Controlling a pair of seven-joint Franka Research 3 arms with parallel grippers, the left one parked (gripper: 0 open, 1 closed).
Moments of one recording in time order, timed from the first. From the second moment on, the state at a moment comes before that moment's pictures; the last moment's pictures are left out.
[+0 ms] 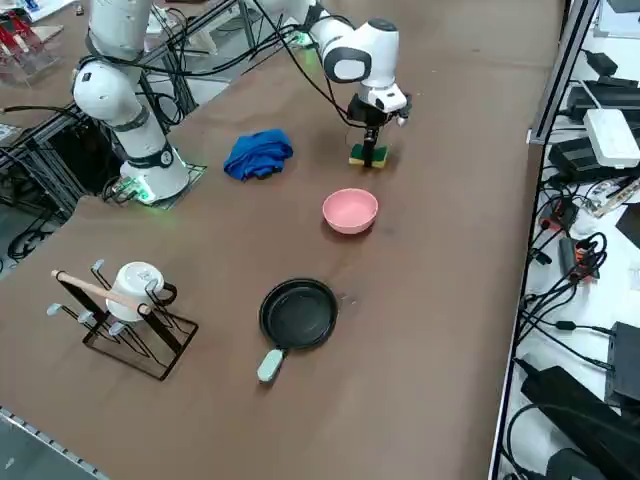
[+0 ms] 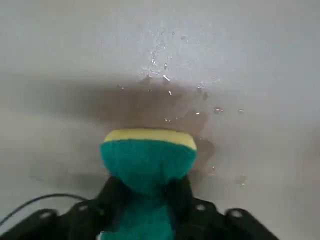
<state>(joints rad) 0.50 0.61 -0.04 -1.82 0.01 2.34 0.27</state>
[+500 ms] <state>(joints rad) 0.45 0.52 -0.07 -1.80 0.01 2.20 0.26</state>
